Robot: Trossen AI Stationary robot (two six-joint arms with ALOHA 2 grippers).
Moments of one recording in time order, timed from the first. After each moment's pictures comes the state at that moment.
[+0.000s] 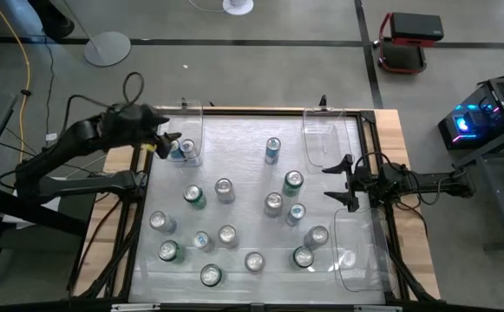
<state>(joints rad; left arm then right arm) 0.44 0.72 1.01 -0.87 -0.22 -0.12 0.06 0.01 0.01 0.02 0.06 0.04</state>
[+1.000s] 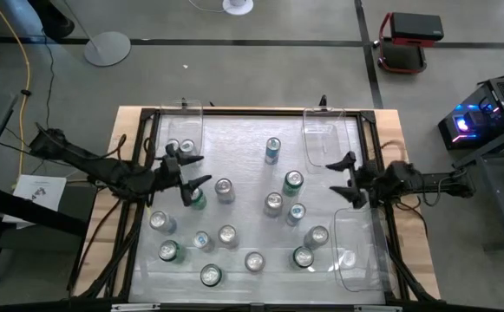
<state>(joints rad) -0.38 0.81 0.59 -0.02 -0.82 -0.14 0.06 0.01 0.01 0.28 0.07 0.20</state>
